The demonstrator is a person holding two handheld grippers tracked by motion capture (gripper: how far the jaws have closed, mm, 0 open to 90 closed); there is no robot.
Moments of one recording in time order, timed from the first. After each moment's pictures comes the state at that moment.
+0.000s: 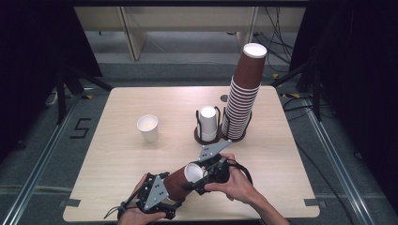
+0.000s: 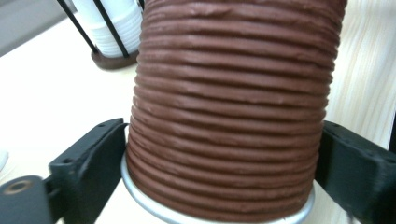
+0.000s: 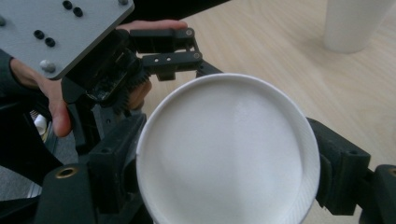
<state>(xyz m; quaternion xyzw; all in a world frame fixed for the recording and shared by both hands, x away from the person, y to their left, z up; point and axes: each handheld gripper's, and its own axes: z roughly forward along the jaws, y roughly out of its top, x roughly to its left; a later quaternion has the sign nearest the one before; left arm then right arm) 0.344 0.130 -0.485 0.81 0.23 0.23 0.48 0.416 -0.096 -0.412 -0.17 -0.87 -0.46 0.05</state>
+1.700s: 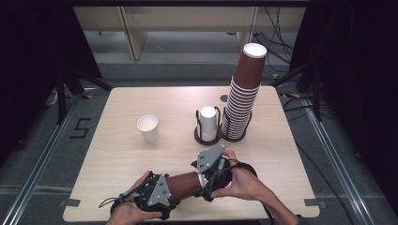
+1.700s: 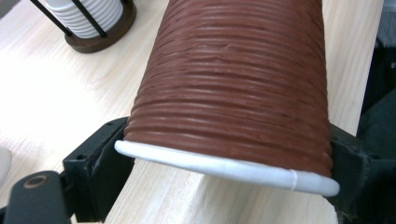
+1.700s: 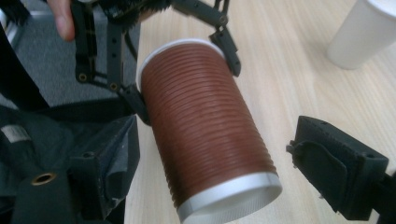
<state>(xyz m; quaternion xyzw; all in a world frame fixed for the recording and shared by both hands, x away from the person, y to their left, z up) 0.347 0.128 -0.459 0.90 0.16 0.20 0.35 0.403 -0.094 -0.390 -0.02 -0.93 -0.36 -0.03</state>
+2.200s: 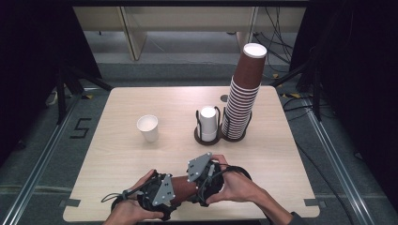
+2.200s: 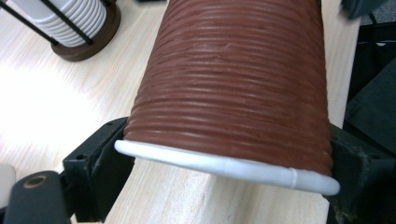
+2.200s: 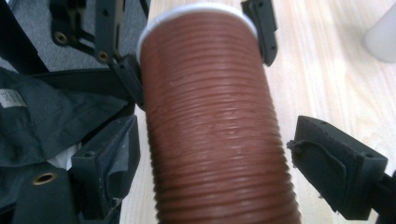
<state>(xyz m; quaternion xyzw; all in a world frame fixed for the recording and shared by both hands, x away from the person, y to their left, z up) 0.347 0.120 -0.444 0.92 0.12 0.20 0.32 0.402 -0.074 -0.407 0.03 -0.95 -0.31 -0.03</state>
